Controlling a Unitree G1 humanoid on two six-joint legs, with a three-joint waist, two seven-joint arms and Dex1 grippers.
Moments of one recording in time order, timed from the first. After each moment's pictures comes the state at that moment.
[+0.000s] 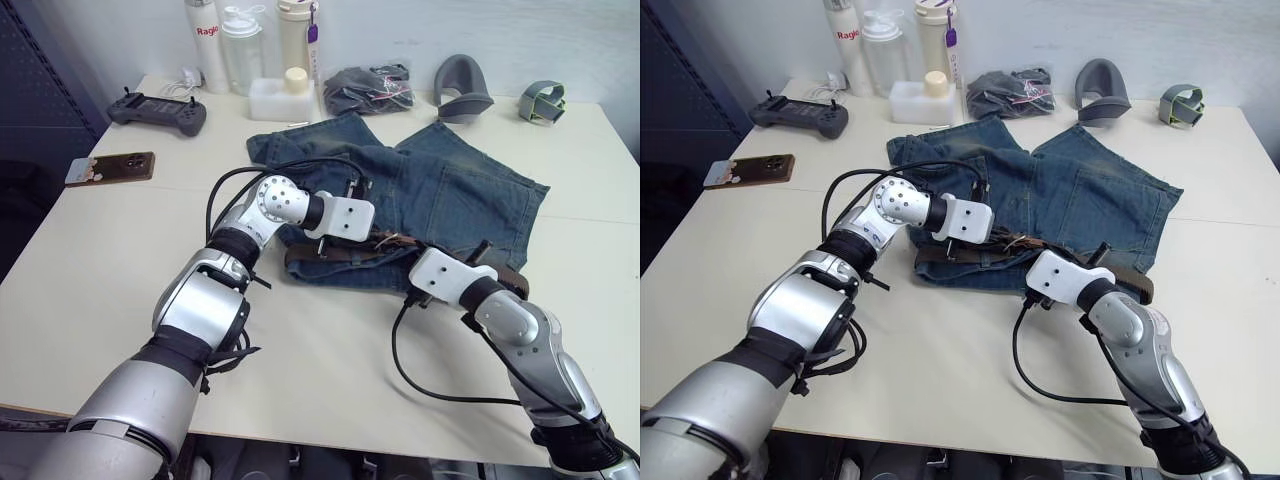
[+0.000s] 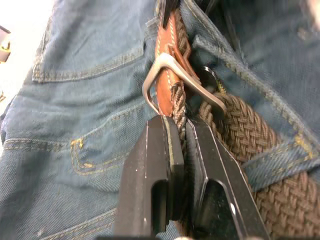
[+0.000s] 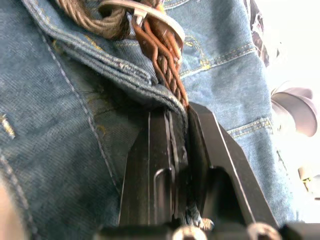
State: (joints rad) left arm -1.30 0.18 -0.28 1.24 0.28 -0.69 -1.00; right arm -0.18 -0.58 0.11 -0.42 -0.39 0.29 0.49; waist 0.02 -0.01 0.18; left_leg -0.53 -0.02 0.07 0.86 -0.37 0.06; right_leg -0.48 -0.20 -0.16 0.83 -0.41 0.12
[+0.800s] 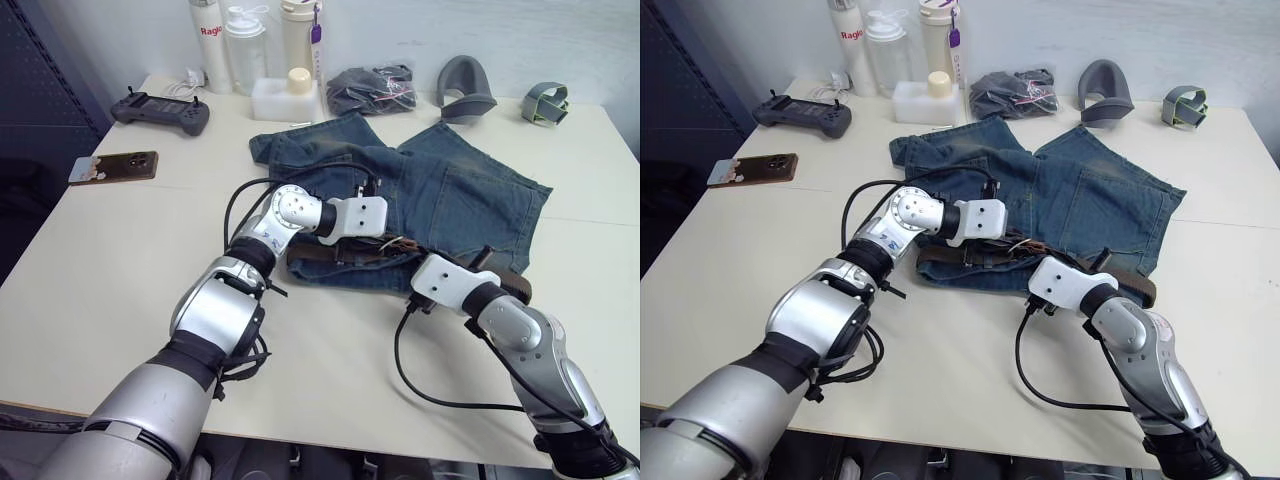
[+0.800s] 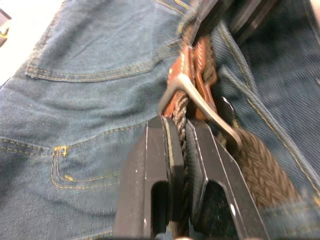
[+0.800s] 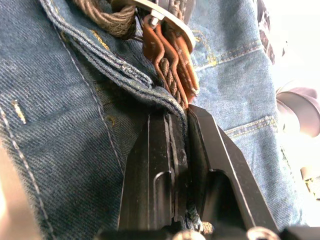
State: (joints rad) left arm -1.29 0.08 -0.24 1.27 0.29 -0.57 -0.90; right arm -0.14 -0.57 0.11 -0.42 -0.40 0.29 0.51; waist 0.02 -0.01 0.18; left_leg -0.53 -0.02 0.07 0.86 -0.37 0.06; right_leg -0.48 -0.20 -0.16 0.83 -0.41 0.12
